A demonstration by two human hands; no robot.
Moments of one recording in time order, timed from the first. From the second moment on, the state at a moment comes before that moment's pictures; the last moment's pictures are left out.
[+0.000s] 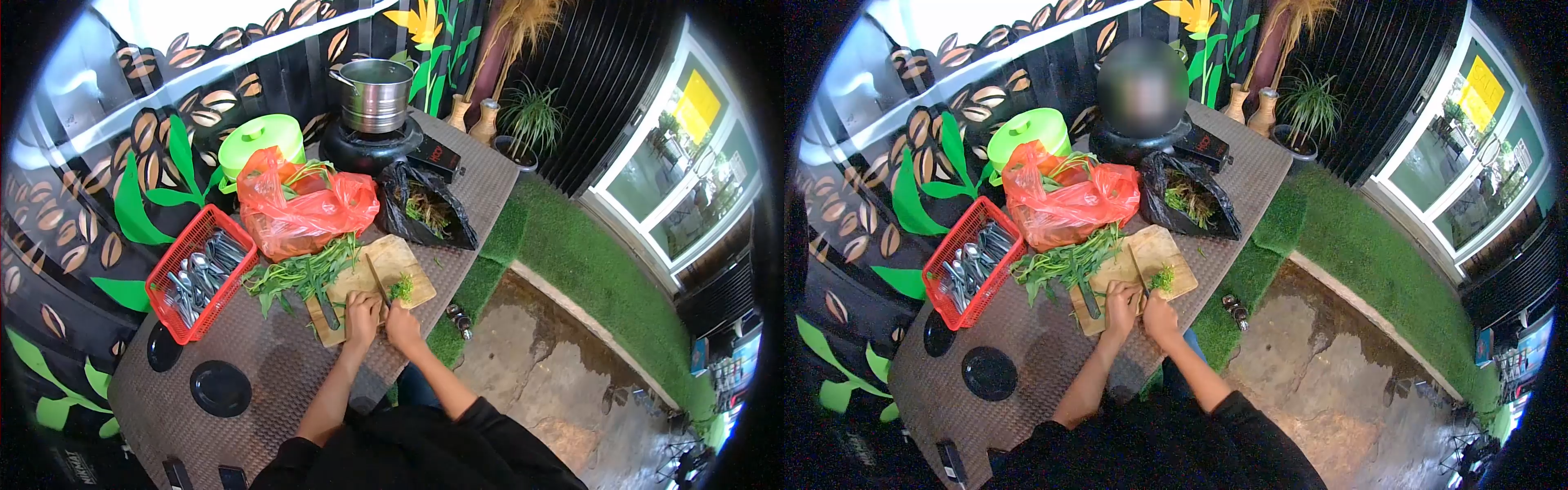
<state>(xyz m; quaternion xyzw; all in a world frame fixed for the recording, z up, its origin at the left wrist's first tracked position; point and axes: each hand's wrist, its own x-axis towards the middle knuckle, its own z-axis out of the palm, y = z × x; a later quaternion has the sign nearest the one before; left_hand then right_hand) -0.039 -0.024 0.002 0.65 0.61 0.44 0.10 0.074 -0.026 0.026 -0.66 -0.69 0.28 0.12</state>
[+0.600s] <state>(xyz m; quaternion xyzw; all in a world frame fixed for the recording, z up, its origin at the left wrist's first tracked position) -0.042 -0.020 0.012 0.56 0.63 0.49 0.23 0.068 -0.043 0.021 -0.66 -0.71 0.24 0.11</state>
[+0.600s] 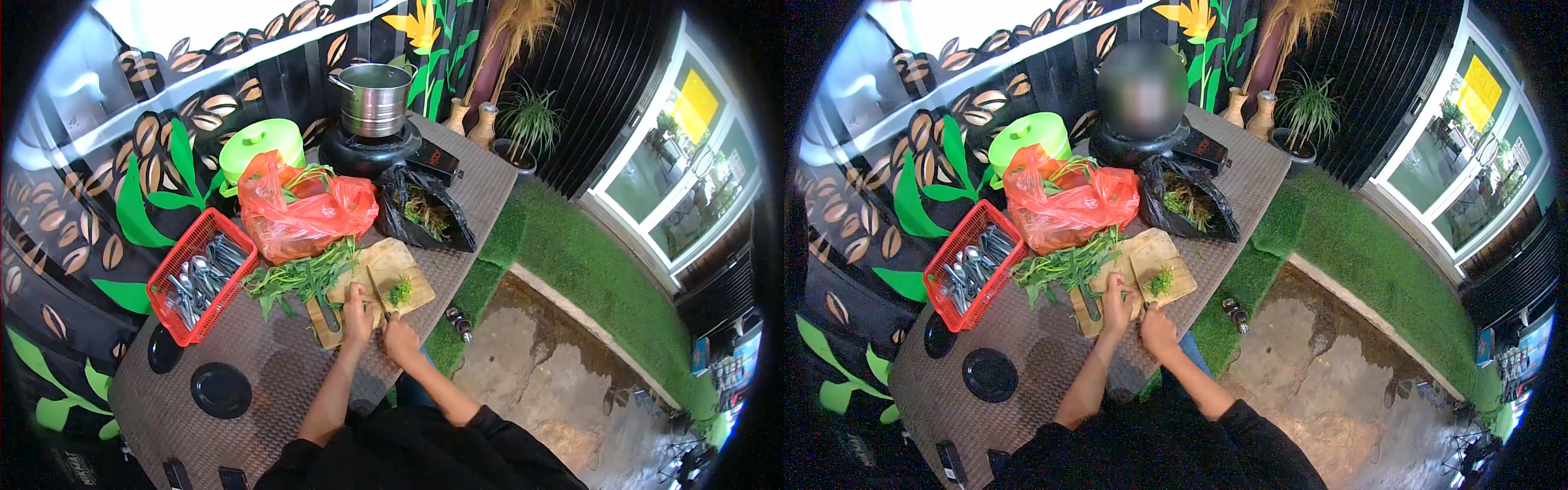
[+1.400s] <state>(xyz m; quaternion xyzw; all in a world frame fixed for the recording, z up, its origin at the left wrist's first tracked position) -0.054 -0.030 0.012 0.60 0.60 0.46 0.25 0.078 -0.031 0.029 -0.65 -0.70 0.28 0.11</state>
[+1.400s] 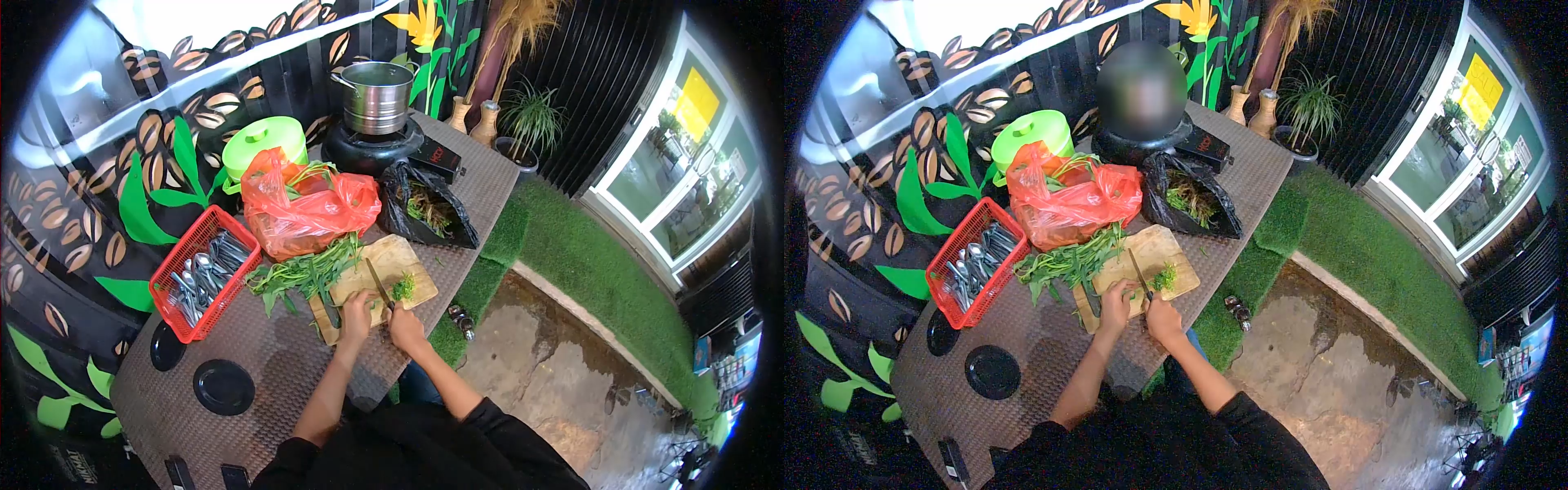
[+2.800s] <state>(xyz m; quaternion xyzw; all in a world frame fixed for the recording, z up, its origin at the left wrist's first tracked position) -0.050 -0.028 -0.002 0.66 0.61 0.44 0.08 0.068 -0.046 0.035 -0.66 -0.68 0.30 0.11</state>
